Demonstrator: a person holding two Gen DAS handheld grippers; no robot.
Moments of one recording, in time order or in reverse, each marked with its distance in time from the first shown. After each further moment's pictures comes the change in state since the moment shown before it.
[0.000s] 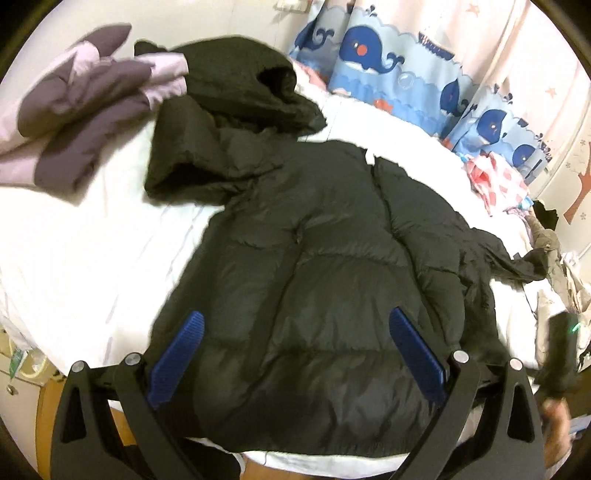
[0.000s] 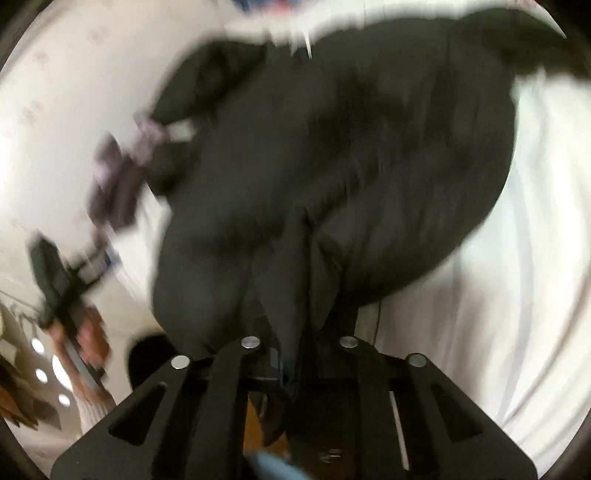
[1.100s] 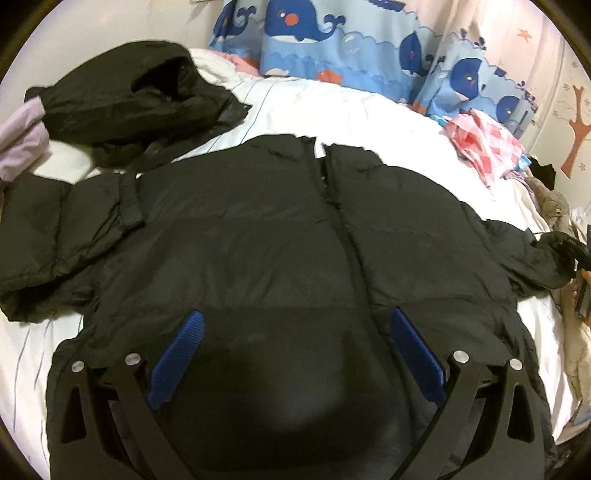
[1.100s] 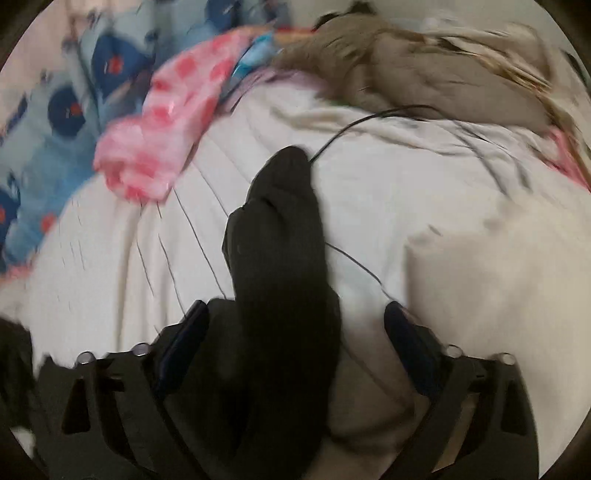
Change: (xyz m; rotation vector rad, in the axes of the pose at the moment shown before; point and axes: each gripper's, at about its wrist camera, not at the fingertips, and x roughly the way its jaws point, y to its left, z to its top) left arm 0.174 -0.129 0.060 0.172 0.029 -0.032; right arm -0.140 -0.378 0.219 0.458 -0.400 -0.724
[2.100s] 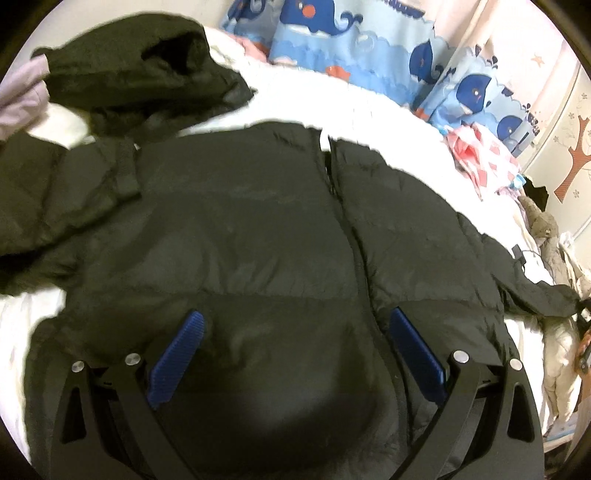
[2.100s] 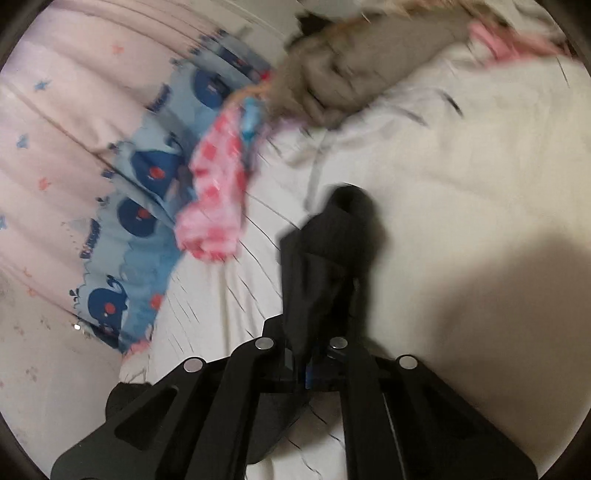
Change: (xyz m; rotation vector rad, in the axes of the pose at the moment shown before) left arm -0.005 0.014 -0.002 -0.078 -0.009 -0.069; right arm -0.151 -0.100 -0.097 0.332 -0.300 0.372
